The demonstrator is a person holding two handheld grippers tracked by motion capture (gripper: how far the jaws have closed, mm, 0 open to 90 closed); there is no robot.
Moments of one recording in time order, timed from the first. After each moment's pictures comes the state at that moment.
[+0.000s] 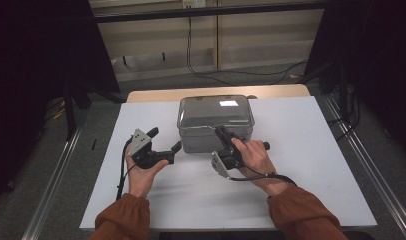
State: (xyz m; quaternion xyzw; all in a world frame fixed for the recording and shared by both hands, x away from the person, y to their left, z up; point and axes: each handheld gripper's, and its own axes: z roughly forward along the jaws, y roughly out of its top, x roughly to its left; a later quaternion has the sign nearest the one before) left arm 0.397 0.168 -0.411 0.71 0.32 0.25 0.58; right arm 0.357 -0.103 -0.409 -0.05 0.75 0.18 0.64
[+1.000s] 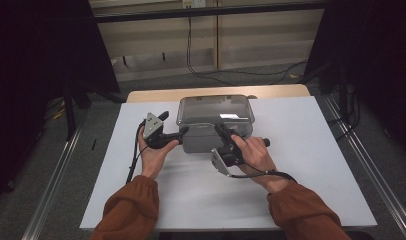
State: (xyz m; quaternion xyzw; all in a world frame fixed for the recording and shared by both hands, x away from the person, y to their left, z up) left arm 0.453 0.143 -0.419 0.71 0.29 0.28 0.58; right arm 0.360 -0.104 -0.400 -0.05 0.74 0.19 0.65
